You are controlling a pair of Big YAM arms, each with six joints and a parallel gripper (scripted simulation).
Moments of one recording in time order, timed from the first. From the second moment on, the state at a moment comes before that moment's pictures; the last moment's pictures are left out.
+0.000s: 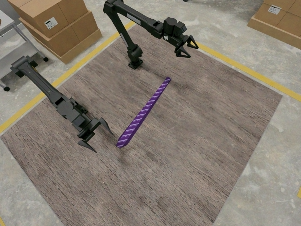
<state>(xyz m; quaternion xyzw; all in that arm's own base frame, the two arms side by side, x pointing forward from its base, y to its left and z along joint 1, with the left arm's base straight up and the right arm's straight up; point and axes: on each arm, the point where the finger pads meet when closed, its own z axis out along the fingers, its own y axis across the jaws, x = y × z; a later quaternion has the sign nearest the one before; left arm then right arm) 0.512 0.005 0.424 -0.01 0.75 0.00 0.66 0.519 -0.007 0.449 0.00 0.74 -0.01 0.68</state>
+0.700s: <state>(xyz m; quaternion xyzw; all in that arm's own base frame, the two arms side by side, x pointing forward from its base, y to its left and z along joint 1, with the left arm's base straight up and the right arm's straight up) 0.481 0.005 0.357 -0.01 0.79 0.00 0.61 0.519 -0.007 0.449 0.00 0.74 -0.01 0.68</state>
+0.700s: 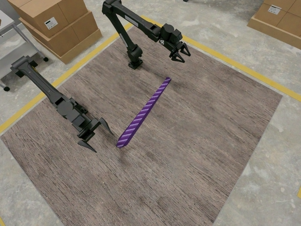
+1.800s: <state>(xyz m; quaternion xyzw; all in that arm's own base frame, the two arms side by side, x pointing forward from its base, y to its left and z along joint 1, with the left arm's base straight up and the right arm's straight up) 0.387 0.022 0.170 -0.03 0.90 0.01 0.44 0.519 -0.007 0.449 0.00 0.74 -0.01 0.68</state>
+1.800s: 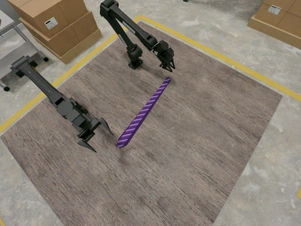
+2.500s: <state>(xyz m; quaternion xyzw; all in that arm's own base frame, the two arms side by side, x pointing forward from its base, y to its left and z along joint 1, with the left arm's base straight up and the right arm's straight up) 0.336 0.031 0.074 -0.05 0.94 0.02 0.35 0.519 -0.007 0.449 0.00 0.74 -0.01 0.68</state>
